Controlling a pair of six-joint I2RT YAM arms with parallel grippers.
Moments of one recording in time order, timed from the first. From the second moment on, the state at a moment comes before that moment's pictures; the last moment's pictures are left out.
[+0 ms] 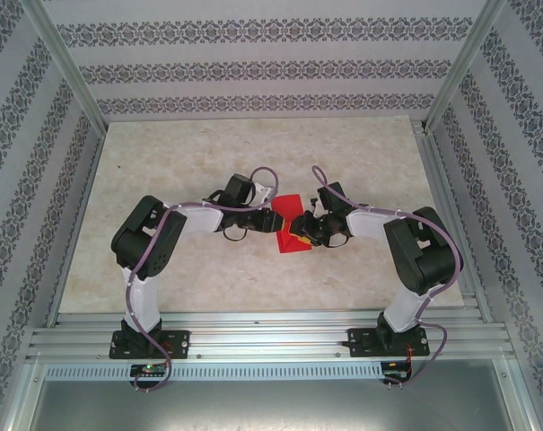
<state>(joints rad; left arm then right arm) -0.55 1.97 1.09 0.07 0.69 -0.42 0.40 1.74 0.84 -0.17 -0.53 0.74</state>
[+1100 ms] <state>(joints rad) -0.55 2.00 1.12 0.04 0.65 -0.41 0.40 1.70 0.79 -0.17 -0.53 0.74</state>
